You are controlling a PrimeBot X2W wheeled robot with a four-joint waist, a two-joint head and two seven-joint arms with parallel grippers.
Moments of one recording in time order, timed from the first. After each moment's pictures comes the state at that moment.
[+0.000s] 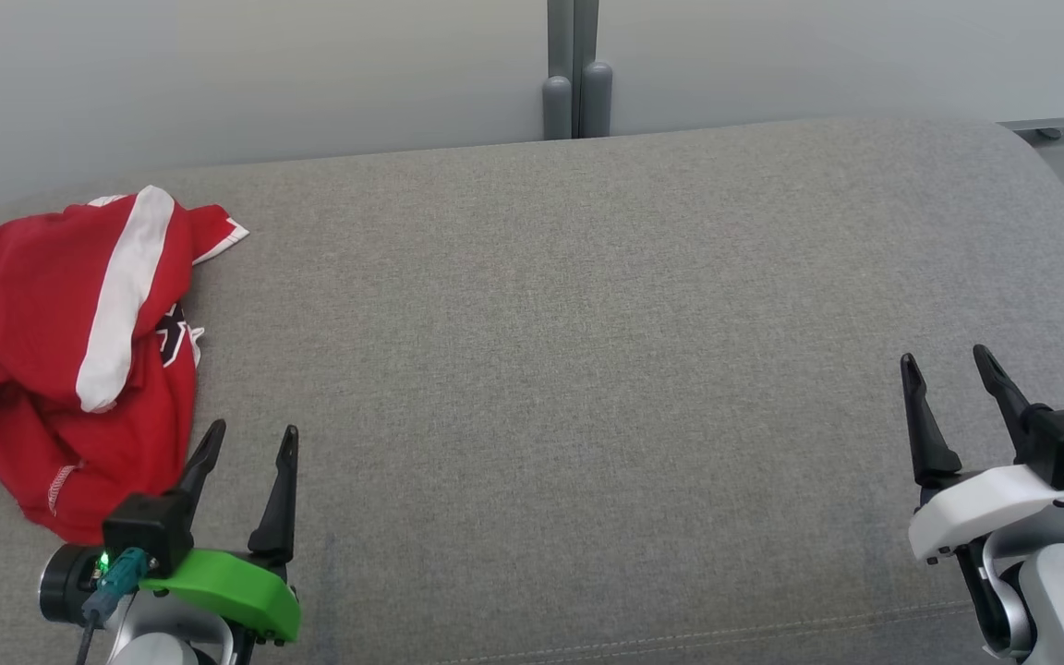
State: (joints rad) left arm -0.07 0.10 -0.14 0.27 -0.26 -0.10 -0.25; right arm -0.04 -0.24 0.14 0.23 0.22 -0.03 -0.24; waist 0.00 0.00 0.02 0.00
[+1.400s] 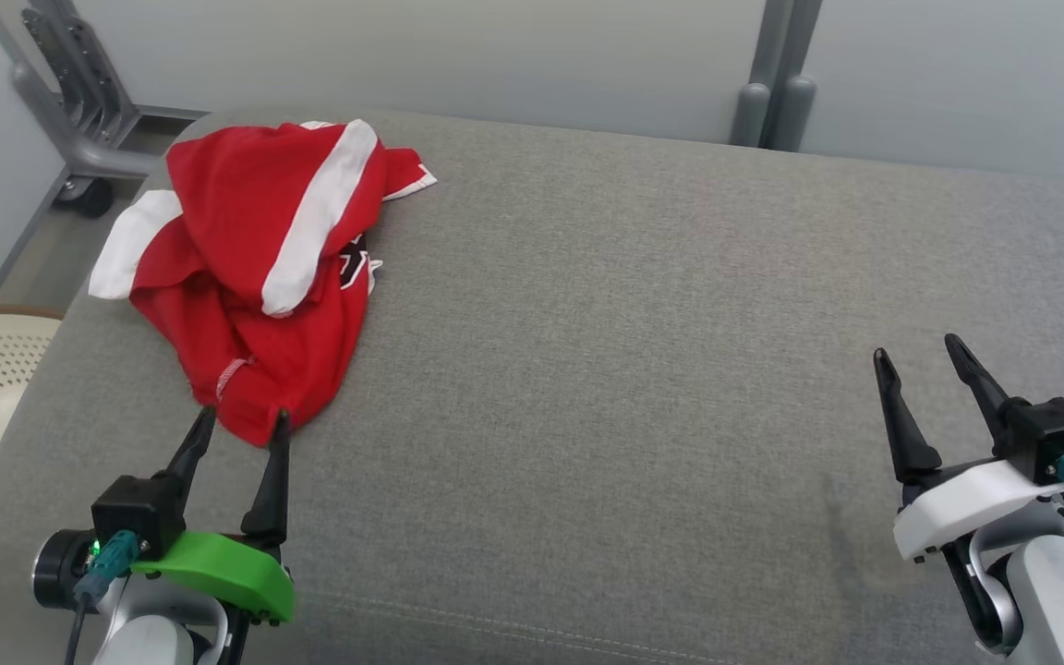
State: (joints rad) left arm -0.10 0.07 -0.09 0.31 -0.22 -0.12 -0.25; right arm -0.06 -0.22 0.12 0.22 0.14 0.05 -0.25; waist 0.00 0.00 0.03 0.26
